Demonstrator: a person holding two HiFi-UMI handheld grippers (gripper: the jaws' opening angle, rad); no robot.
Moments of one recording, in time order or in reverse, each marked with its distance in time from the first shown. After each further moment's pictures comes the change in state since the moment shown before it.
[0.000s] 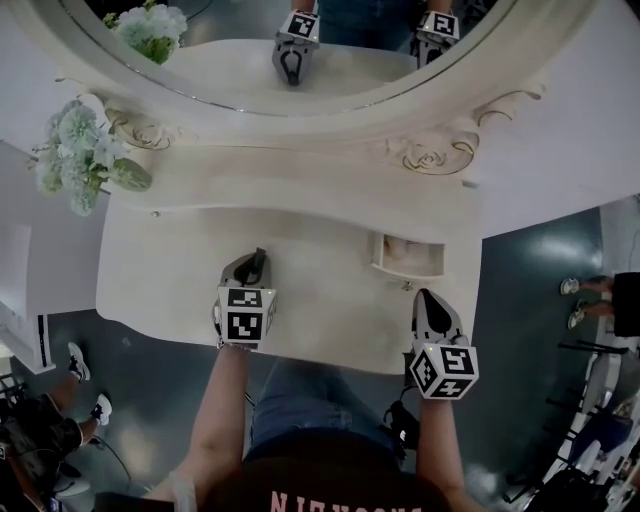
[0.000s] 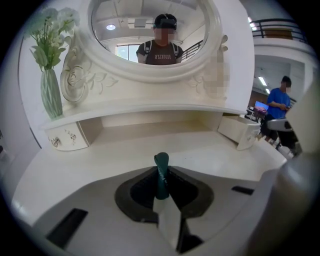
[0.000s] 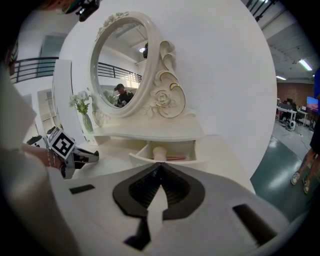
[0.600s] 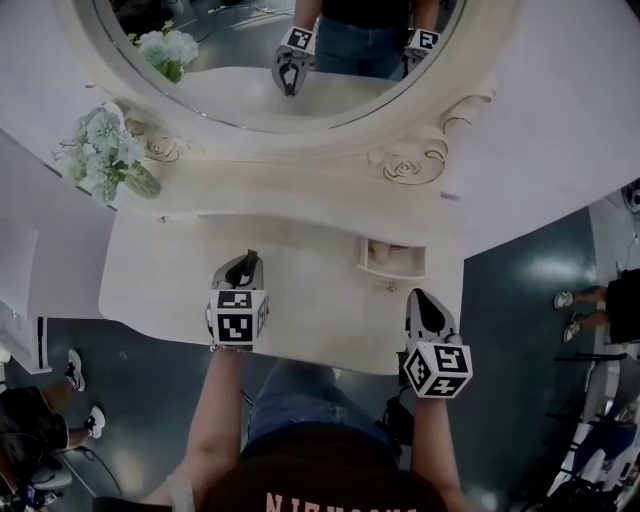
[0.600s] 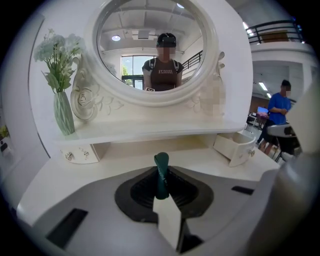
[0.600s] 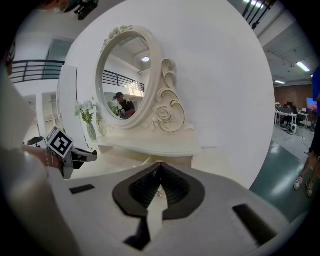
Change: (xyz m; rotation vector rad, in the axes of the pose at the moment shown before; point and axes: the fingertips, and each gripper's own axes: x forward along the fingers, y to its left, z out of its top) left arm -0.044 -0.004 0.037 -0.014 -0.117 0.040; right arm -0.029 0.000 0.030 -0.016 -0.102 0.009
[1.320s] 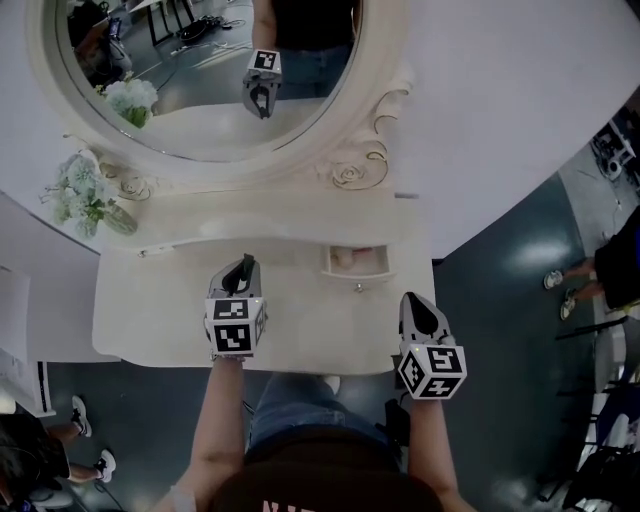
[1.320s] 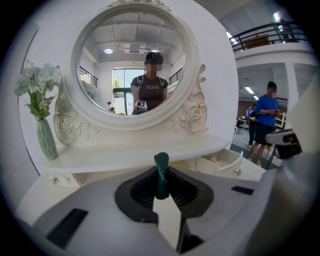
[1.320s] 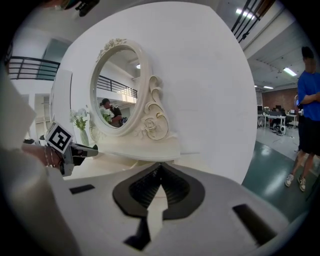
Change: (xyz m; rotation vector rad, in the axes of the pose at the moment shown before) left arm -0.011 -0.063 0.061 0.074 -0.143 -0.077; right arm -0.049 -0.038 0.010 0.026 -0.078 -0.100
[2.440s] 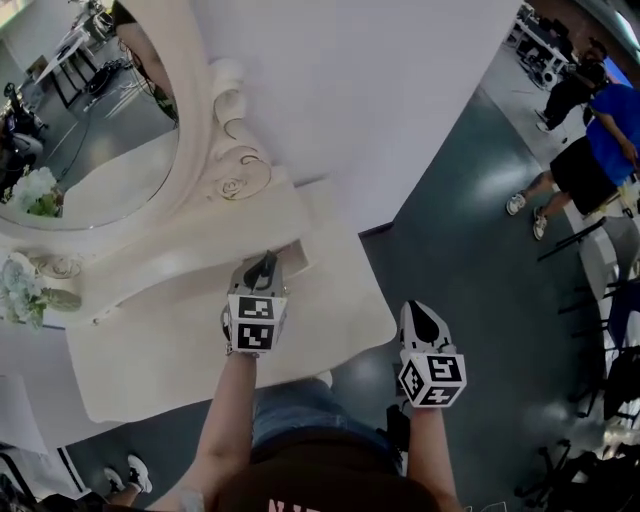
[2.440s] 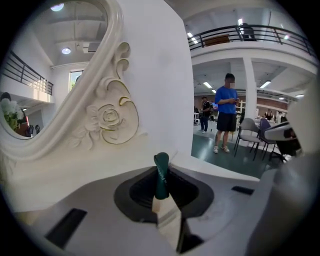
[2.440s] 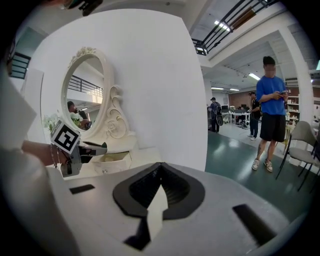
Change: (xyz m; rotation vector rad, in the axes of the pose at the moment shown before) left arm 0.074 -0.220 0.033 0.292 -0.022 -0.355; right arm -0.108 -0.124 -0.043 0.142 -0.008 -0.320
